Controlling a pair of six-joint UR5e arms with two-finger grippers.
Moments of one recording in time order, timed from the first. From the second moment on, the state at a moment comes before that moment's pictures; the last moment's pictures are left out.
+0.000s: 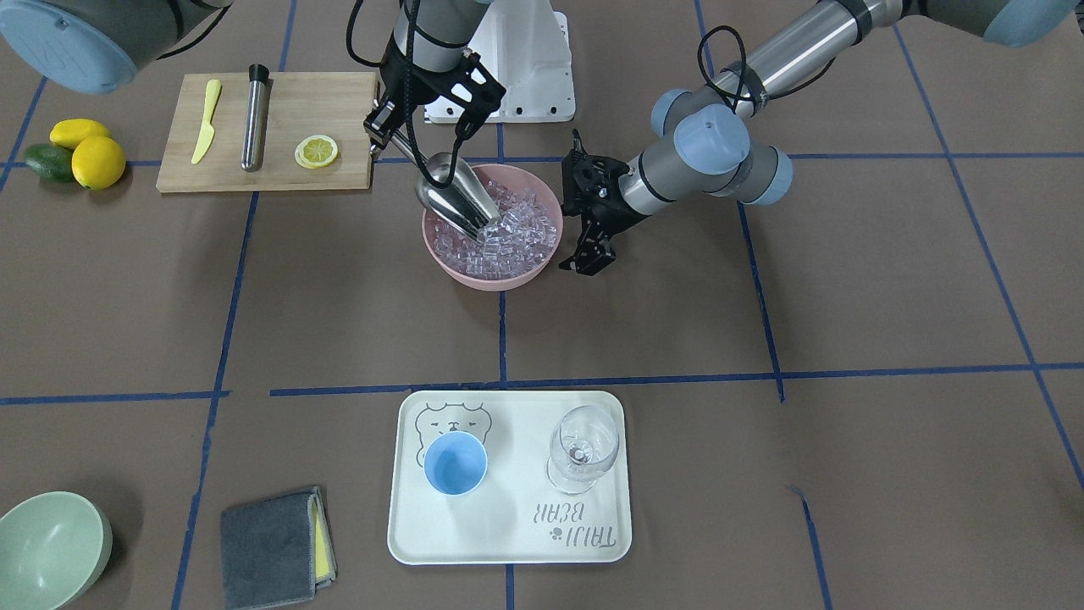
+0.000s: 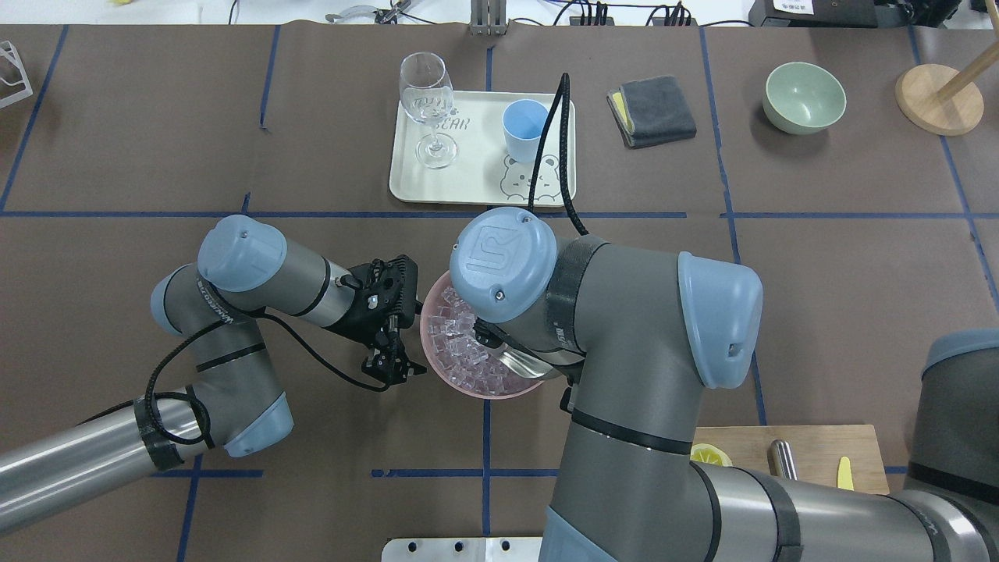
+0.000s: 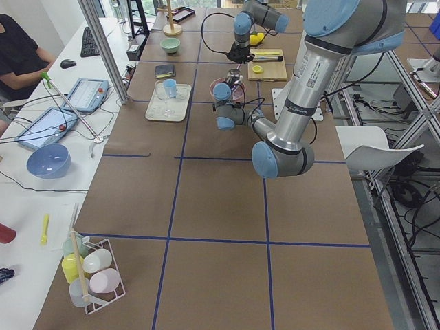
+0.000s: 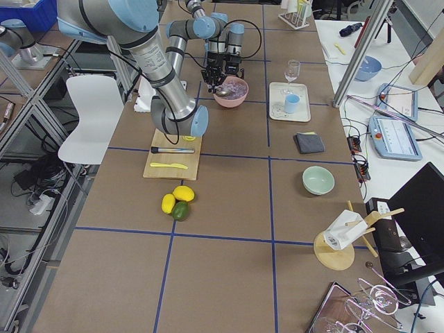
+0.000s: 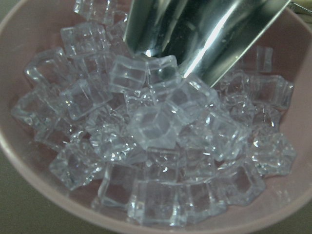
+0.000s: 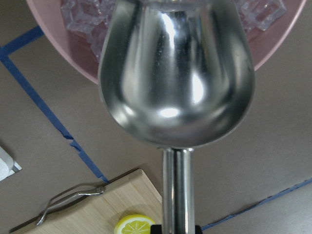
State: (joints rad) left arm -0.53 -2.08 -1.44 -2.50 -2.15 0.09; right arm 0.38 -0.76 1.93 -2.47 1.76 0.11
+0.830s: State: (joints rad) left arm -0.53 -2.09 -1.44 -2.50 -2.15 0.05; right arm 0.38 -0.84 1.92 -2.33 1.80 0.11
